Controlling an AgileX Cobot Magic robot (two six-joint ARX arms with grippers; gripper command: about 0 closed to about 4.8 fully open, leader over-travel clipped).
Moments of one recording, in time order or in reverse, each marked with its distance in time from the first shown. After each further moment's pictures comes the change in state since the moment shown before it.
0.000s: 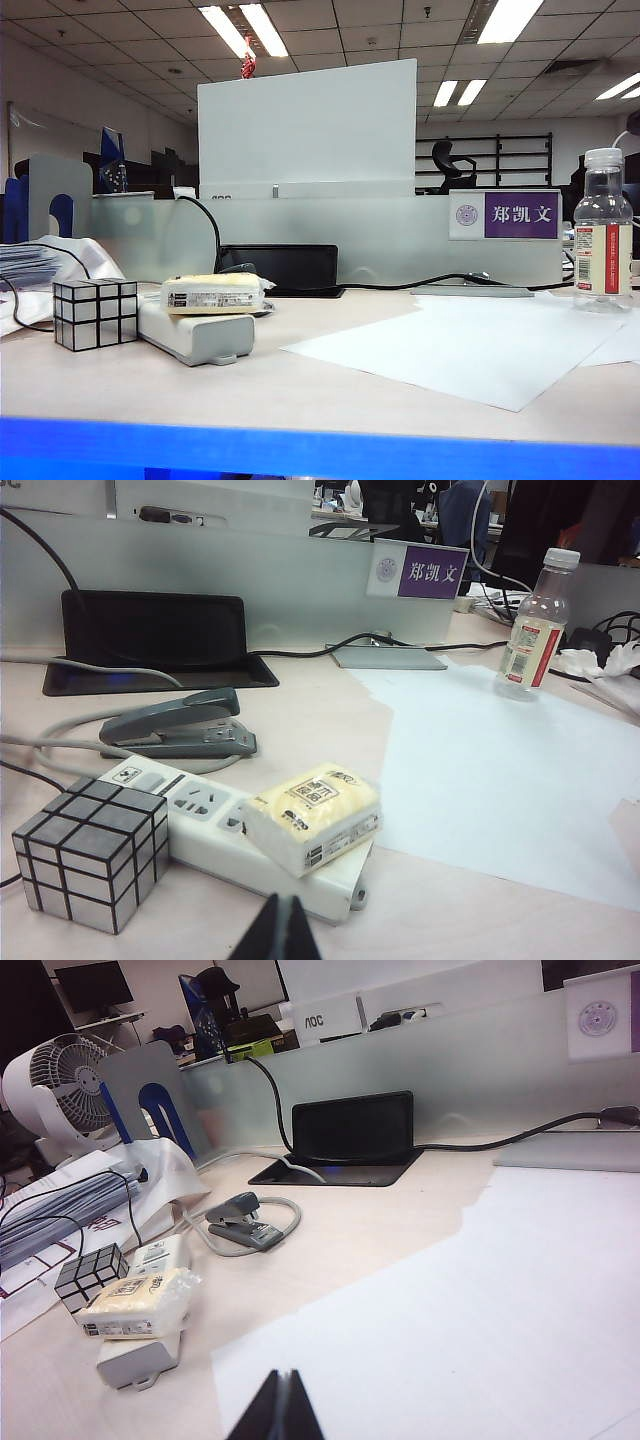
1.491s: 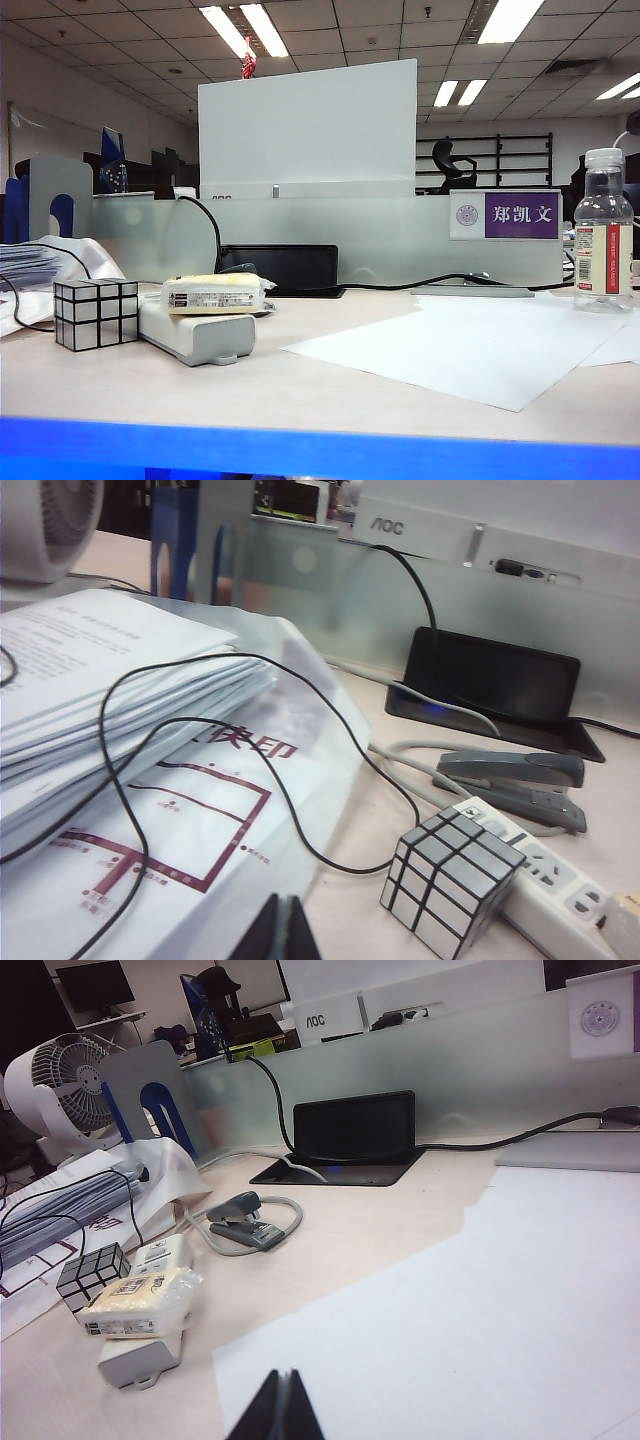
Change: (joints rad) left arm 0.340 0.000 0.000 0.001 -0.248 -0.048; right arm 0.001 0.000 0.000 -0.001 0.000 0.000
